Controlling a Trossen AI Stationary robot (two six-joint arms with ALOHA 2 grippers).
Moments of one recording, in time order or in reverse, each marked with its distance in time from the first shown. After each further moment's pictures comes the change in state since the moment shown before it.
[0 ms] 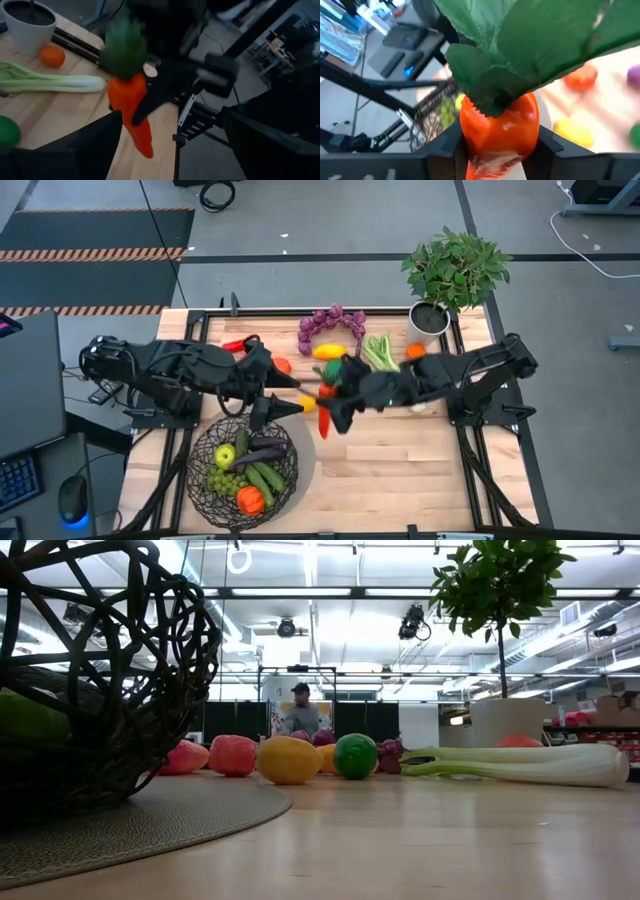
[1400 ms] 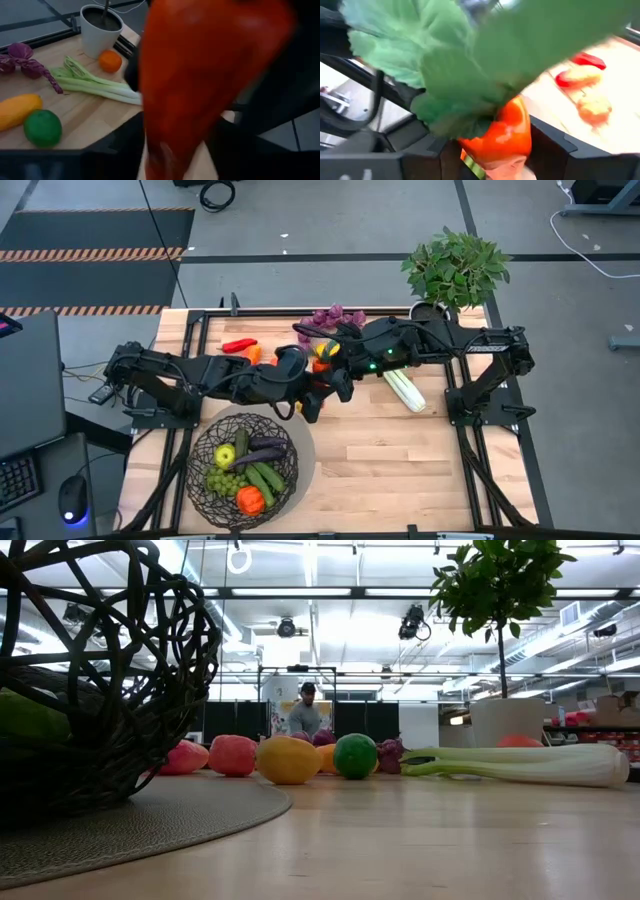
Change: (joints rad) left arm 0.045 0.199 -0.009 0.083 -0.265 -0.130; right arm -0.181 0.001 0.142 -0.019 -0.281 -0.174
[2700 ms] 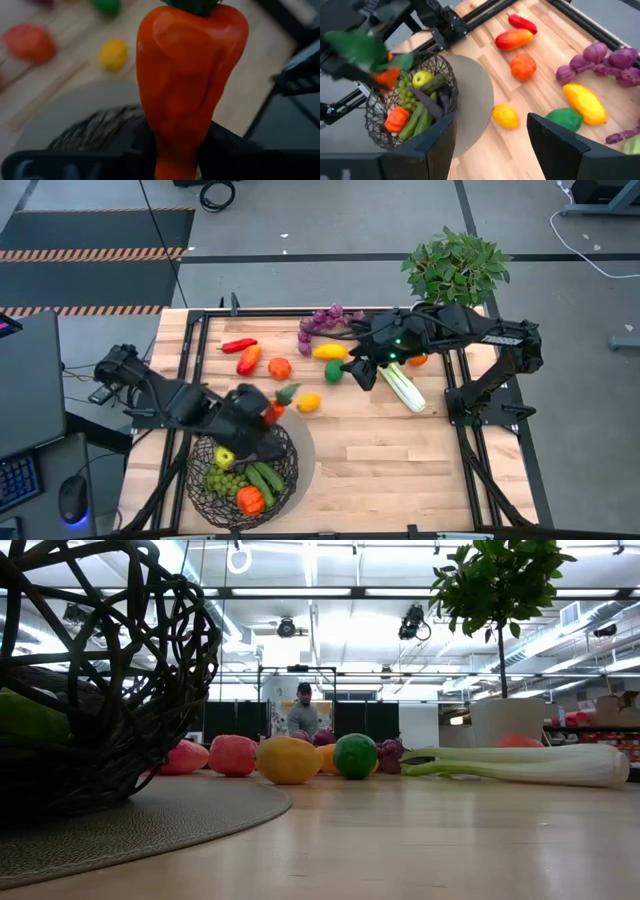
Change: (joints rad) left arm -0.289 -0.054 0.001 -0.685 0.037 -0.443; right arm -0.066 -0.077 -0.001 -0.364 0.036 -0.061
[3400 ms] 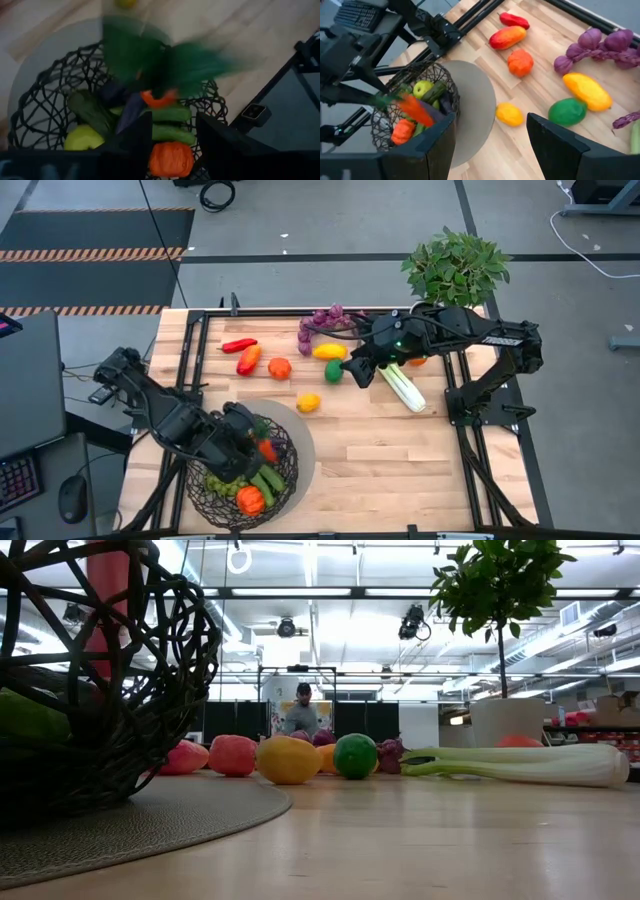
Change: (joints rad) left arm -0.124 0.029 0.000 -0.122 0.119 -0.279; right arm 0.016 0.000 0.000 -0.007 0.044 0.145
